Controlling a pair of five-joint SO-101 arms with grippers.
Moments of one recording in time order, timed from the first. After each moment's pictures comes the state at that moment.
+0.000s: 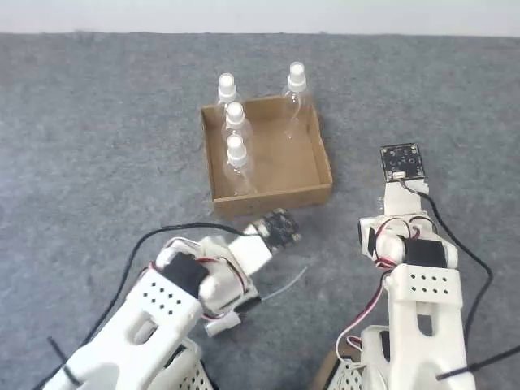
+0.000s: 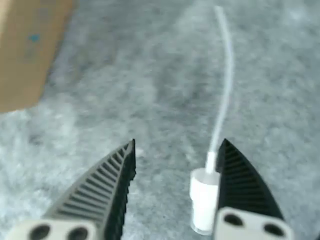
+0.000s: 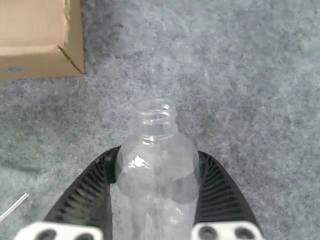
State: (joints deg) left arm 27.7 -49.5 68.7 69.5 -19.7; right arm 1.3 -48.6 62.3 54.4 9.8
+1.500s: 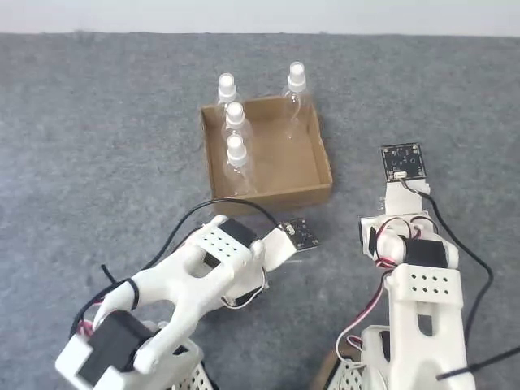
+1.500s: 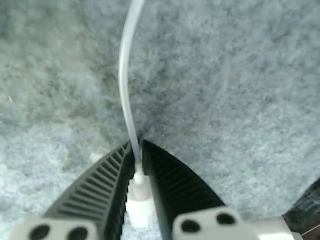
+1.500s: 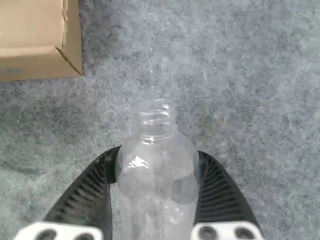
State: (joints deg) left arm 30.5 -11.4 55.1 70.0 -19.6; right arm 1.8 -48.6 62.3 54.2 9.8
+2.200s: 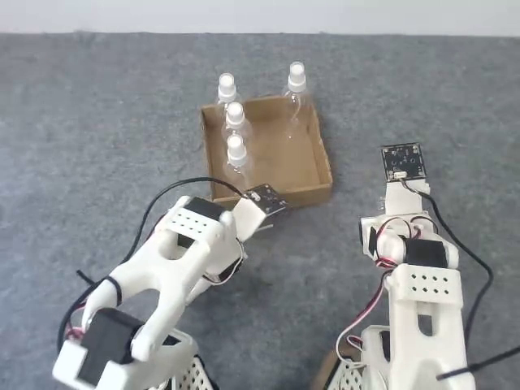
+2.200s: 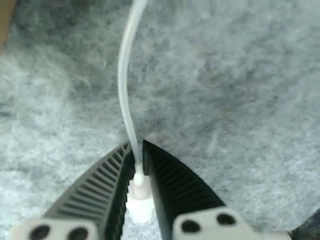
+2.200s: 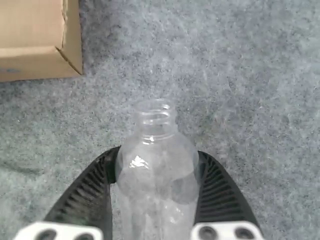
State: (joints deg) left arm 16.4 -11.4 51.9 70.4 -19.5; right arm 1.8 -48.6 62.3 54.2 9.8
